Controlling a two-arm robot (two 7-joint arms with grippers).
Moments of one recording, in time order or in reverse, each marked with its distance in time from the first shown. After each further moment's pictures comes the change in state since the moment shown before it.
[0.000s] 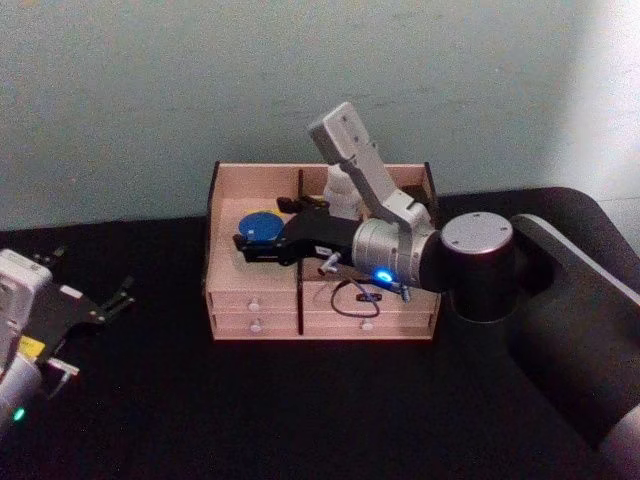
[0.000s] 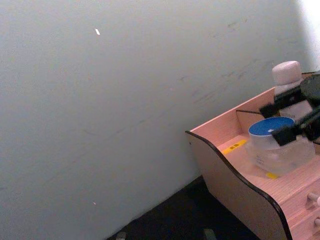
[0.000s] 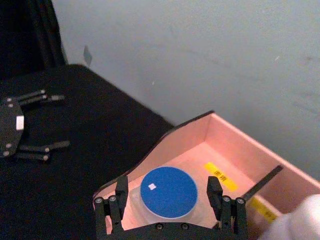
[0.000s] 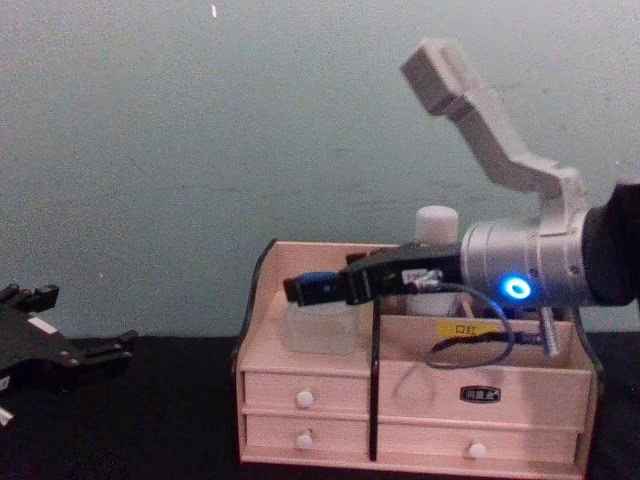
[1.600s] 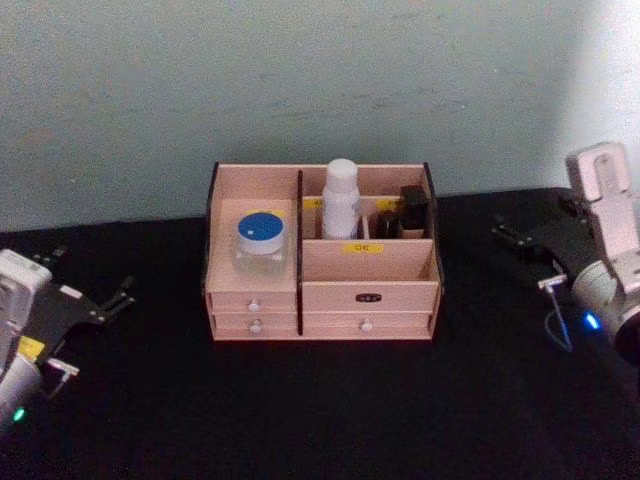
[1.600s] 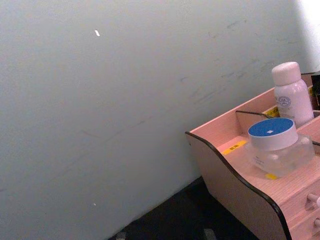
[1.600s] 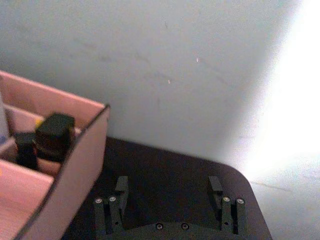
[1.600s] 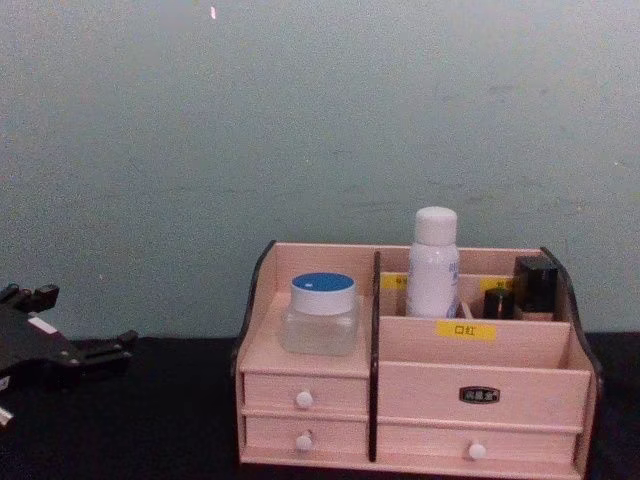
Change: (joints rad) left arm 0.000 0.000 0.000 0.000 0.000 0.000 0.000; right arm -0.459 0.245 0.351 -0.427 -0.086 -0.009 -0.533
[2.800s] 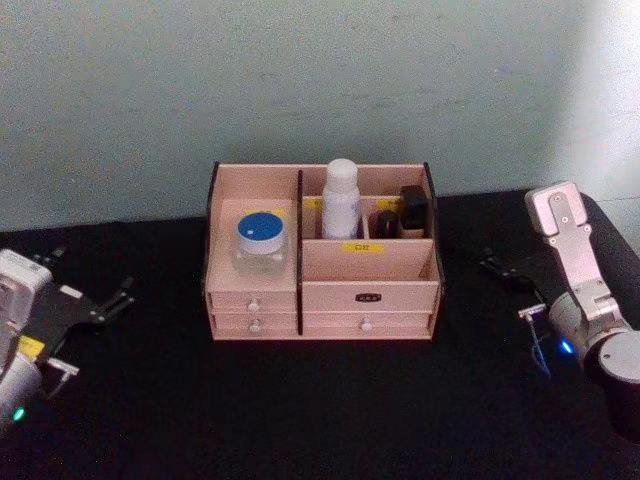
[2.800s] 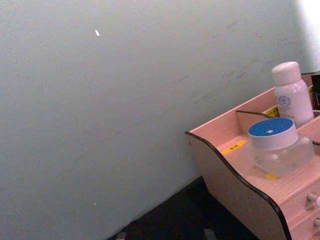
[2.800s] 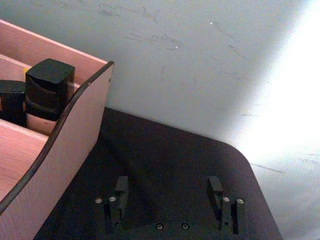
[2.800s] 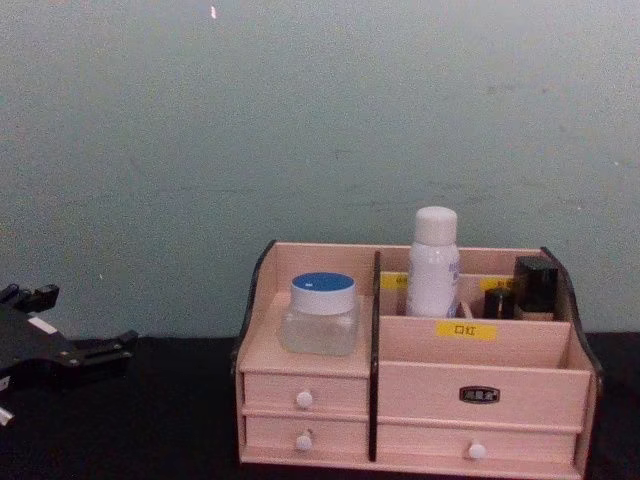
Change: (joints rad) left arm 0.000 0.000 0.000 0.000 0.000 0.000 0.000; right arm 0.014 -0.052 -0.049 0.100 -0.110 0.002 -0.063
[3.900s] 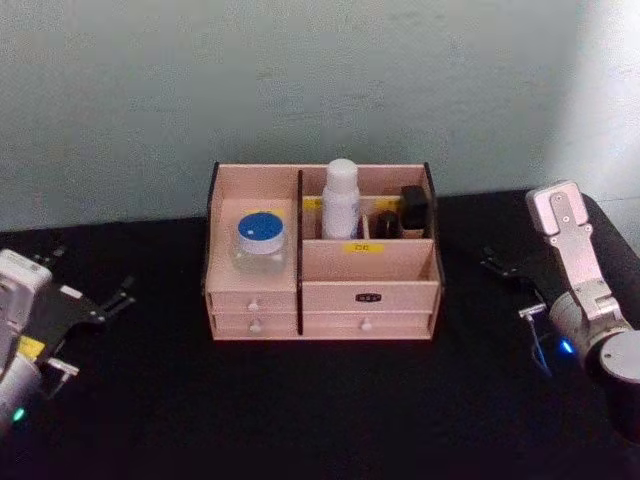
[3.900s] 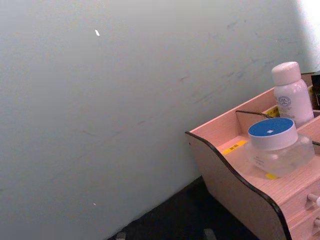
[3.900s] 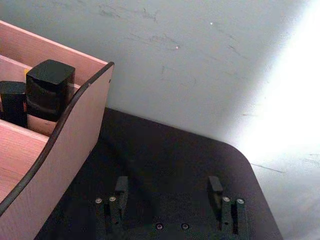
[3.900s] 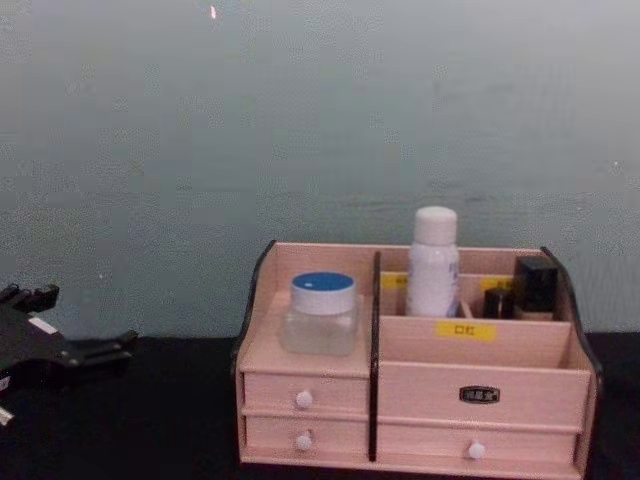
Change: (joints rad) left arm 0.000 0.000 0.000 0.000 0.000 0.000 0.000; right arm -0.001 0.001 0.001 -0.003 0.004 0.001 0.002
